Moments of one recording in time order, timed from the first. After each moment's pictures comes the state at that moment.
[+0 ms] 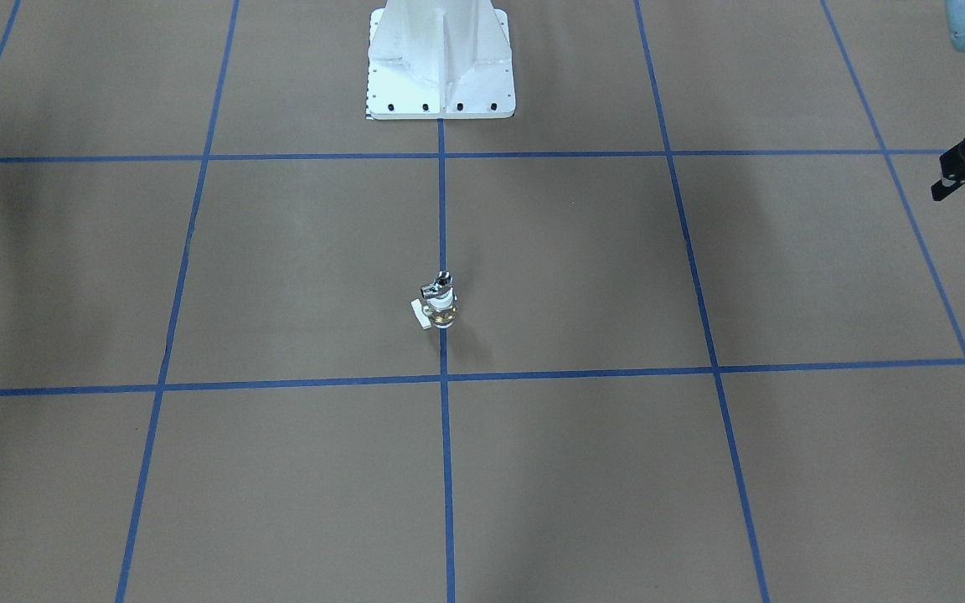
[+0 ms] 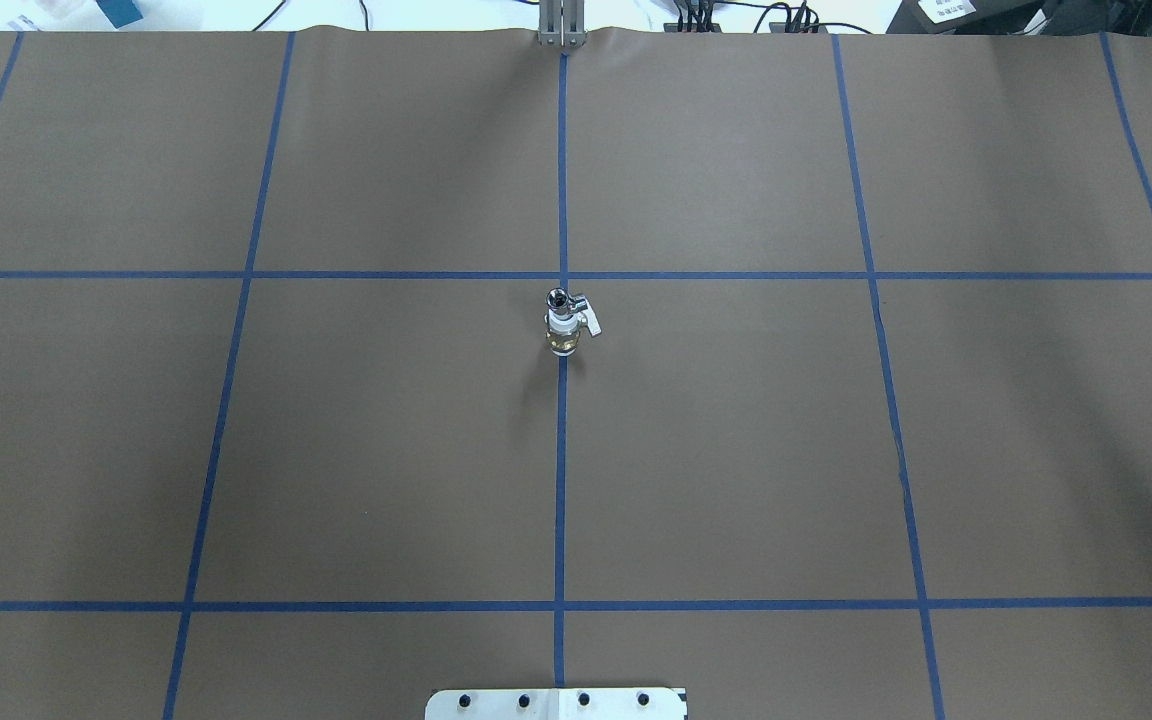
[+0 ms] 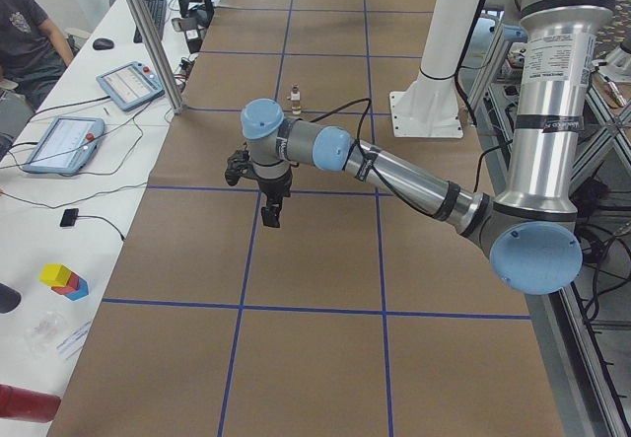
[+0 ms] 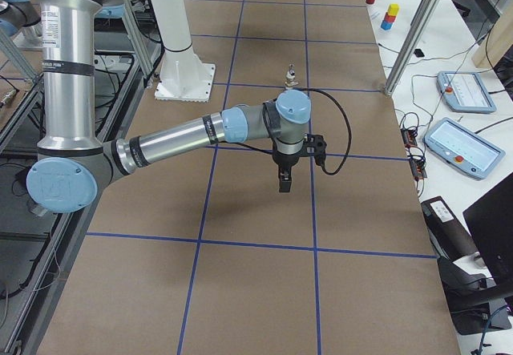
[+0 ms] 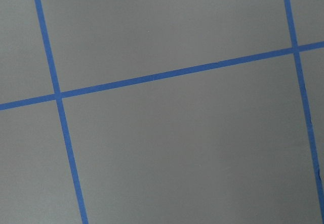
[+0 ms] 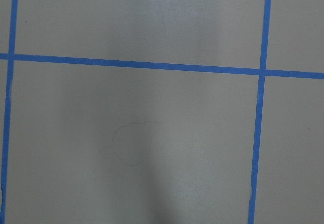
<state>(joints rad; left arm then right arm) -1.37 -1.61 -1.94 -1.36 -2.36 -0.10 1.39 -1.62 1.95 -1.74 2.33 0.19</state>
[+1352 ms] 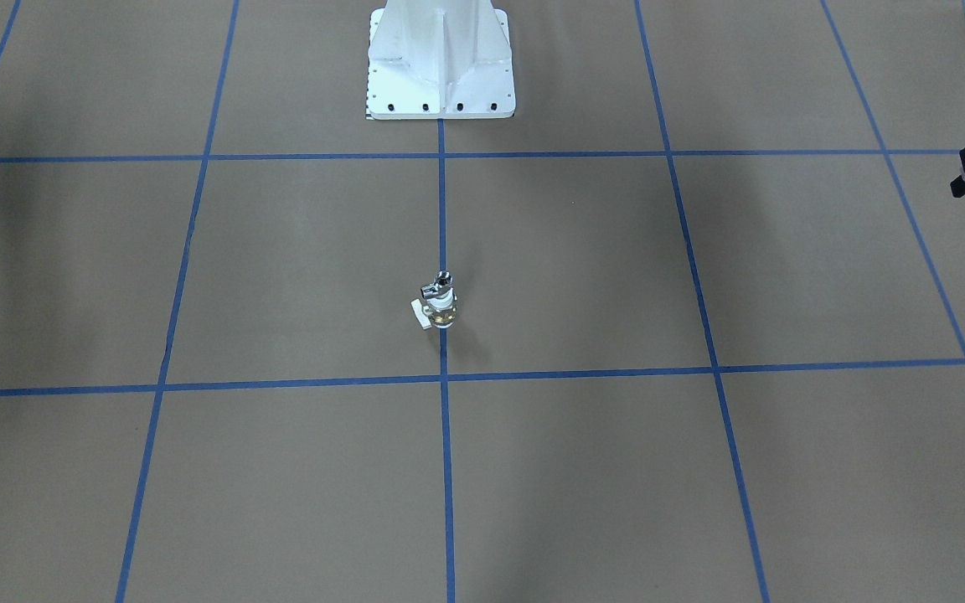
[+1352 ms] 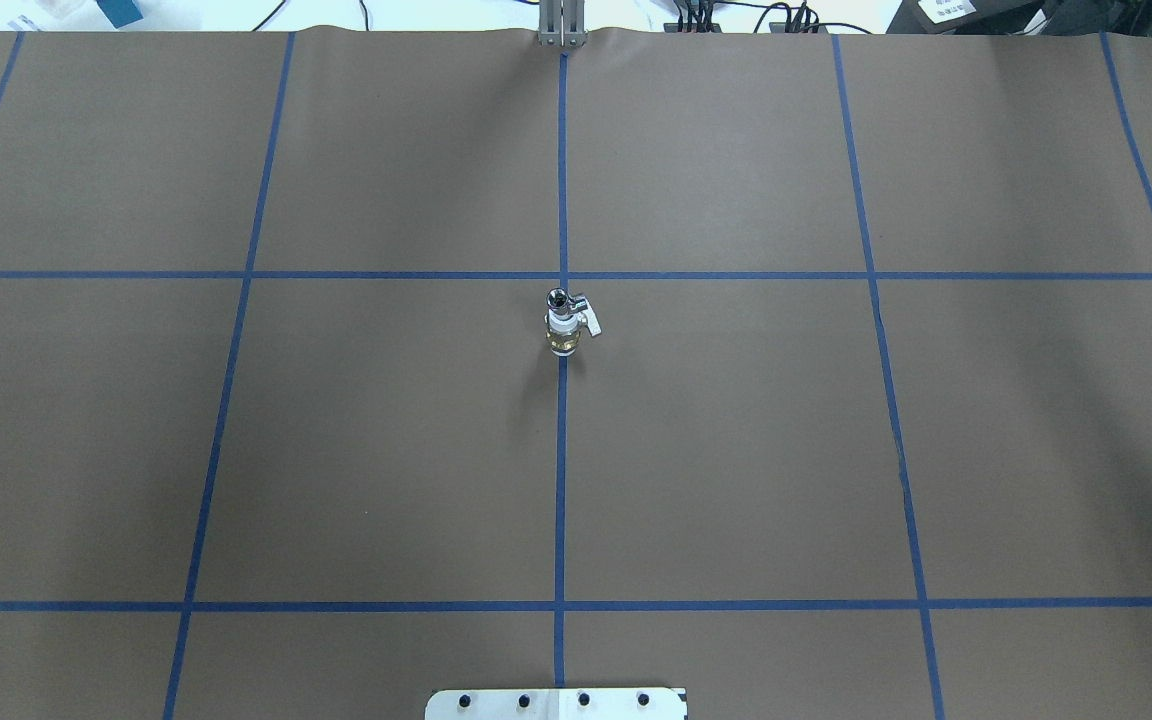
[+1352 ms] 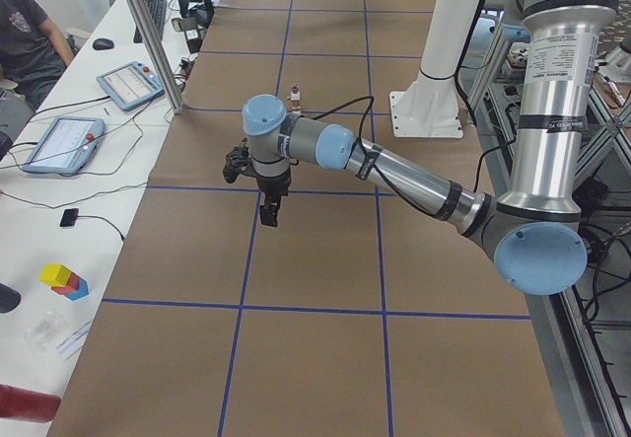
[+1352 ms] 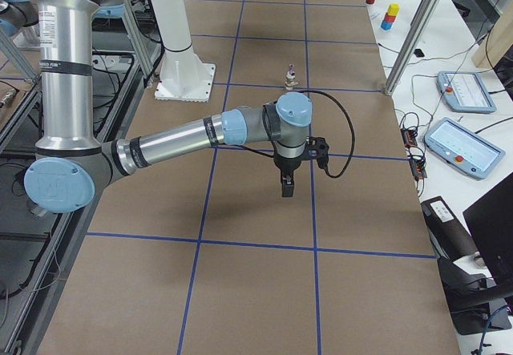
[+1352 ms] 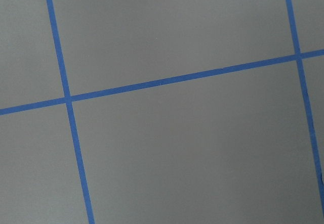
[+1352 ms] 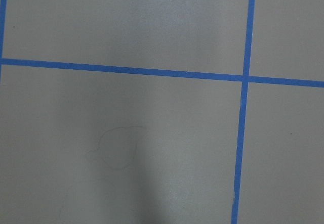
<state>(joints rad) -1.39 -1.61 -1.96 -1.36 -2.35 -0.09 1.43 -1.61 1.93 -1.74 2.32 0.13</state>
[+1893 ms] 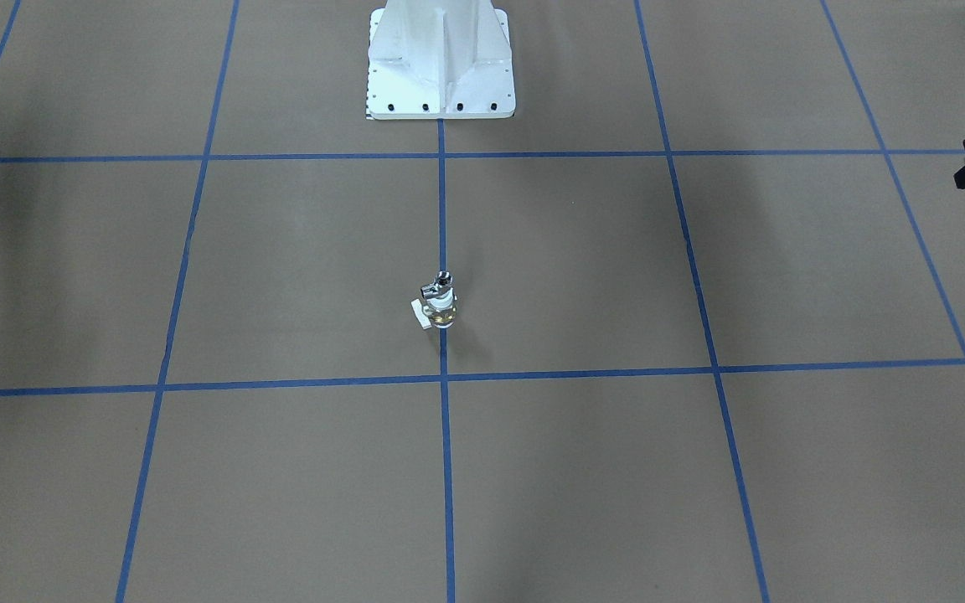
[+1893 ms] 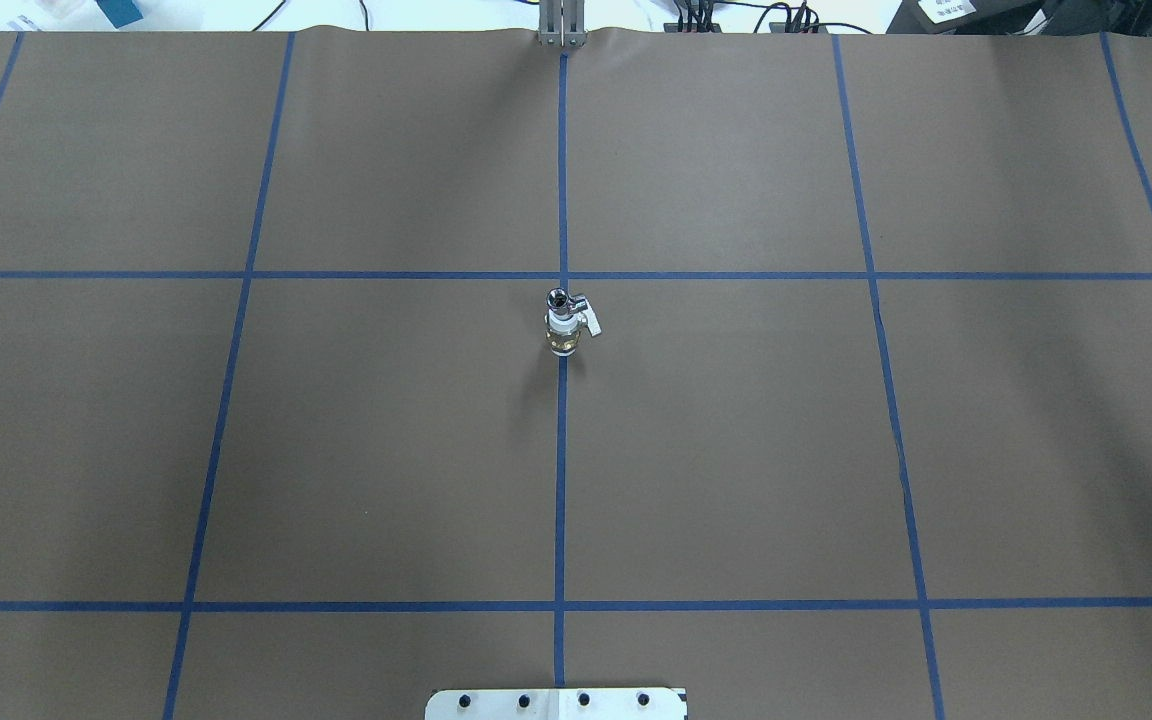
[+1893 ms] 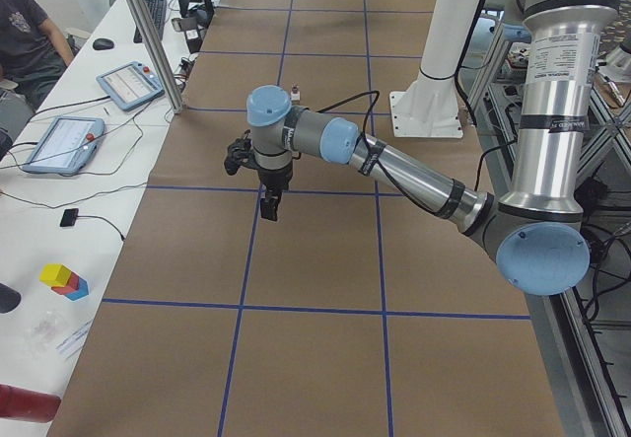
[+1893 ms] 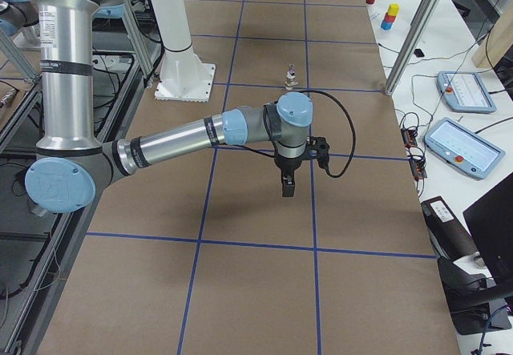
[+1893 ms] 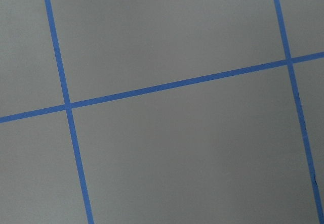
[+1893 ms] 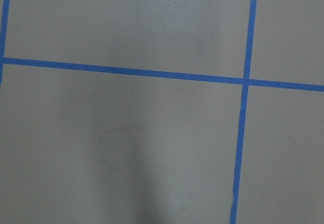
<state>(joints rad) -1.40 -1.61 -2.00 -1.36 -2.35 -0.09 1.43 -1.61 1.93 -1.74 2.32 0.13</state>
